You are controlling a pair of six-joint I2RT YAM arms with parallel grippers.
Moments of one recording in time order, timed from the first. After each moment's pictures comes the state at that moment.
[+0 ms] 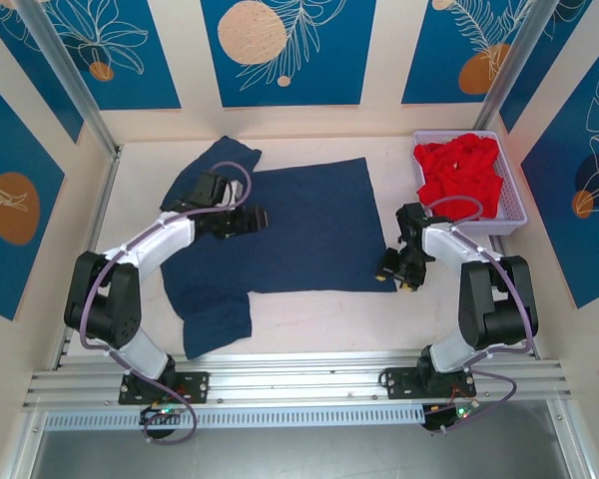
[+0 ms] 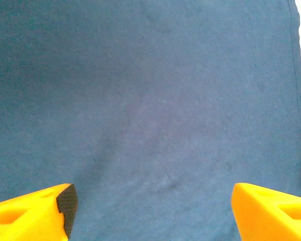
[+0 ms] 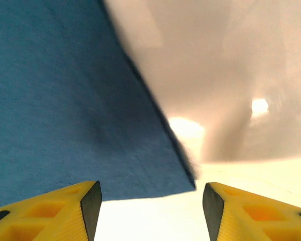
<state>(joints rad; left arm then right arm) -0.36 1.62 1.13 -0.44 0.28 -0.47 0.12 1.54 0.88 -0.89 -0.16 0.50</state>
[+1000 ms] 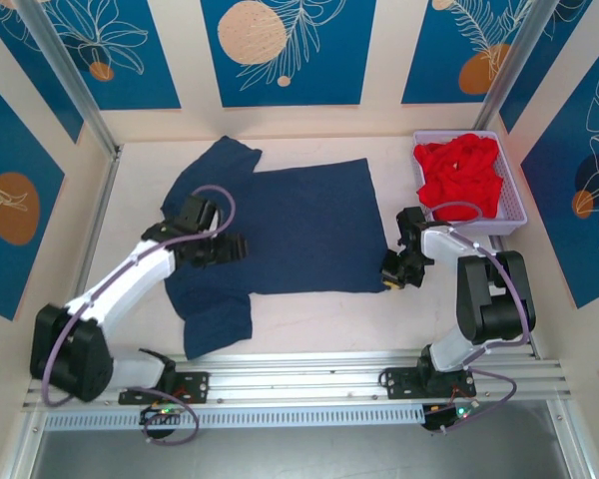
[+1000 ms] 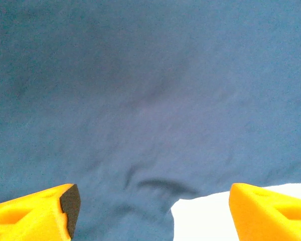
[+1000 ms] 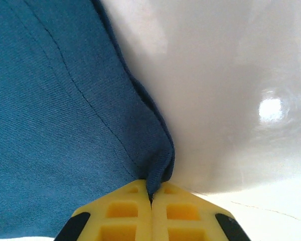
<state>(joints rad) -0.41 1.25 0.92 -0.76 0.04 -0.54 0.12 1.57 0.85 -0.79 -0.18 0.52</state>
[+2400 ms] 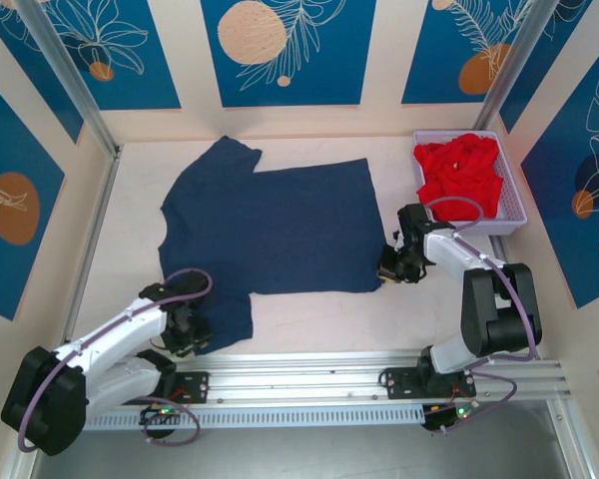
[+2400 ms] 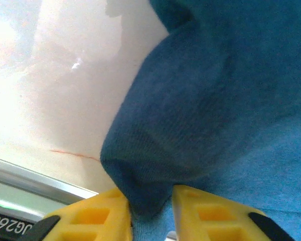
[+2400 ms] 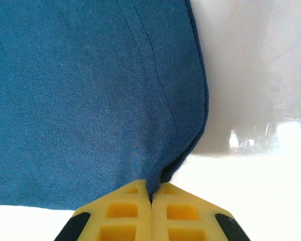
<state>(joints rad) -0.51 1.02 0.45 -1.01 0.06 -1.03 0.12 1.49 0.84 -0.76 -0.26 0.47</state>
